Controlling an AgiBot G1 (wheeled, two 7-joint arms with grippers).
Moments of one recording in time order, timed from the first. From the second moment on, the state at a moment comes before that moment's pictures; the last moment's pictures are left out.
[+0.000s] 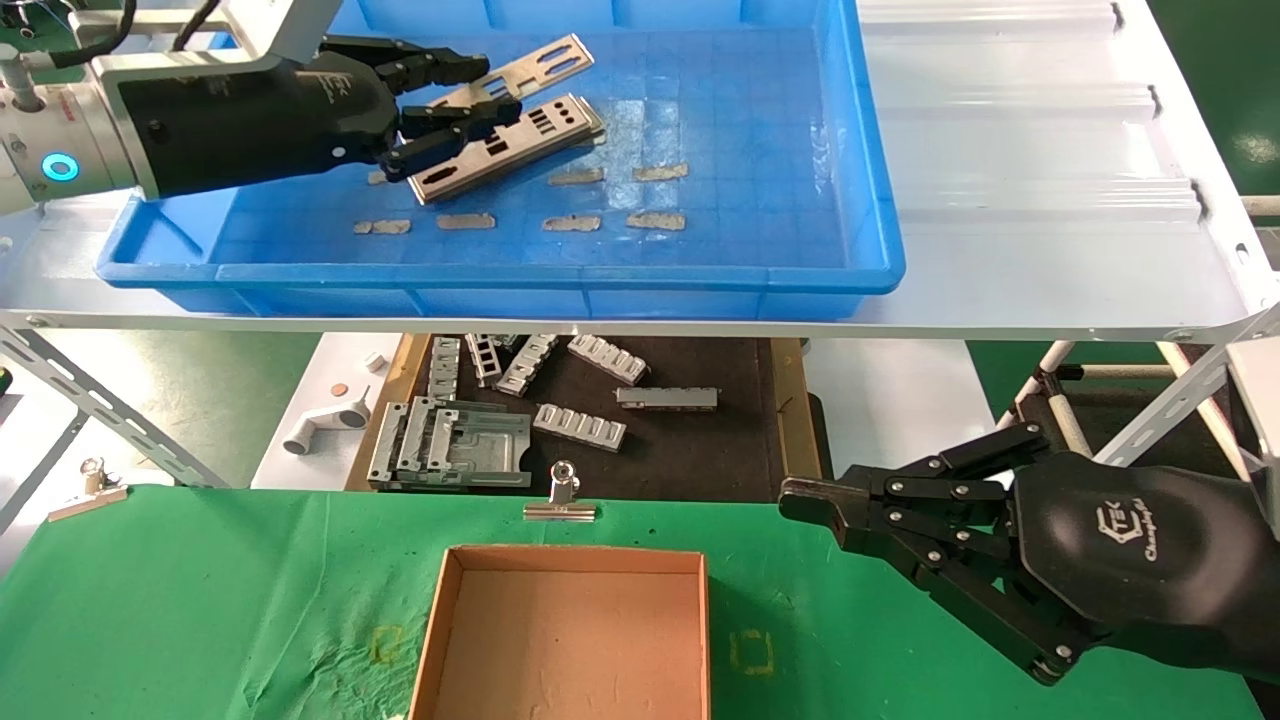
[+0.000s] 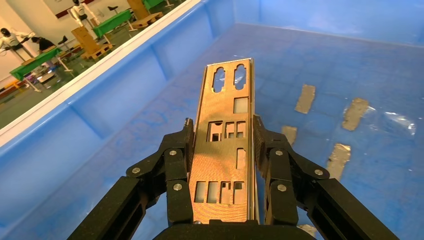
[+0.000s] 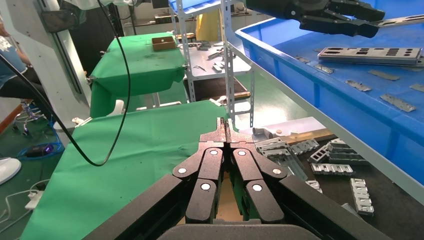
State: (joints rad) left arm -1.96 1.08 0.49 -0.02 1.23 1.30 0.43; right arm 1.10 -0.54 -0.44 1.23 -0.61 -1.41 0.10
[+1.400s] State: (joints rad) left arm -1.59 0.62 0.85 -1.01 0.87 1.50 0.30; right arm 1.10 -0.54 -0.44 1.23 -0.61 -1.41 0.10
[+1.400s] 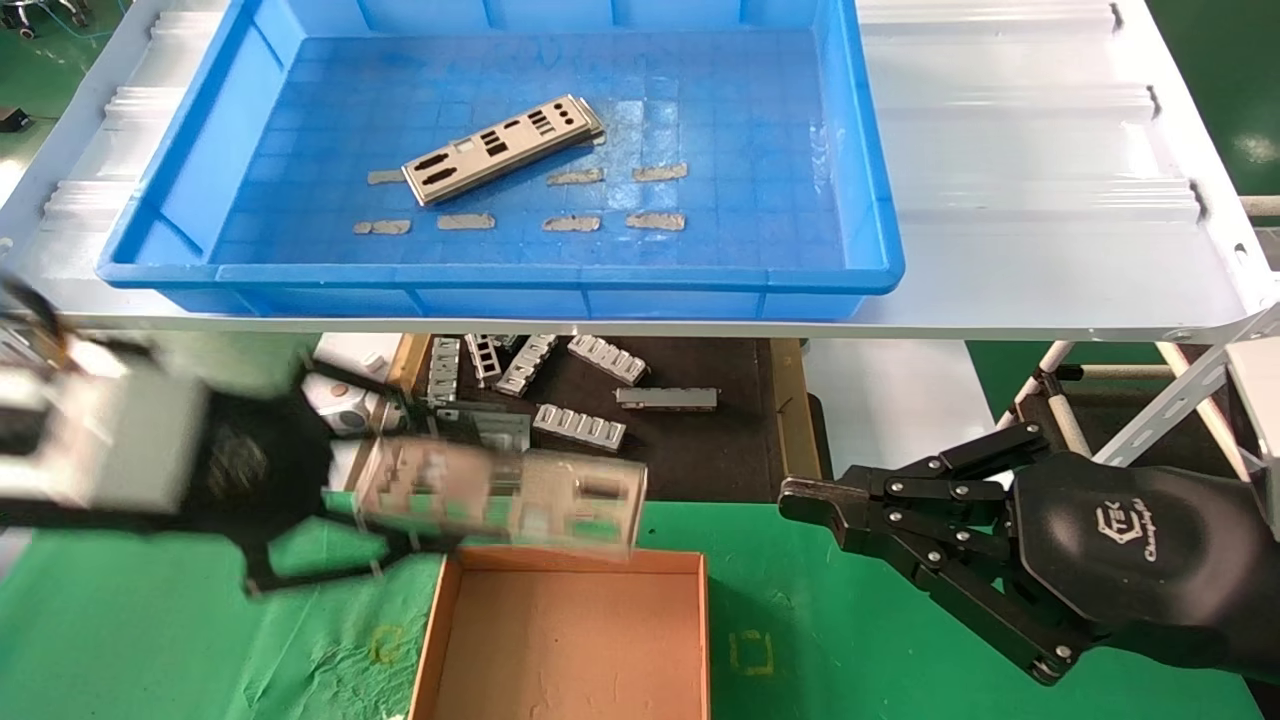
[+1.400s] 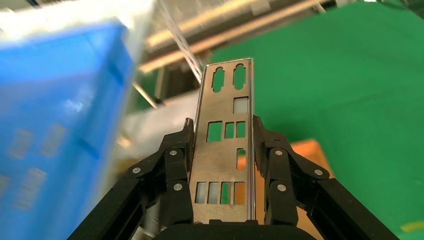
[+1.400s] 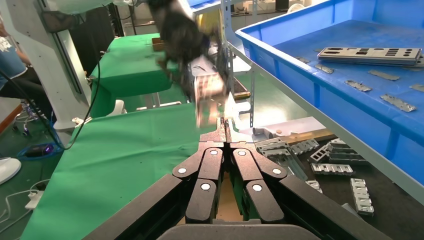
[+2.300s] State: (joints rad) left arm -1.20 0.75 0.98 -1.15 1.05 0.94 0.25; right arm 1.10 -0.54 -0.44 1.23 -0.61 -1.41 0.10
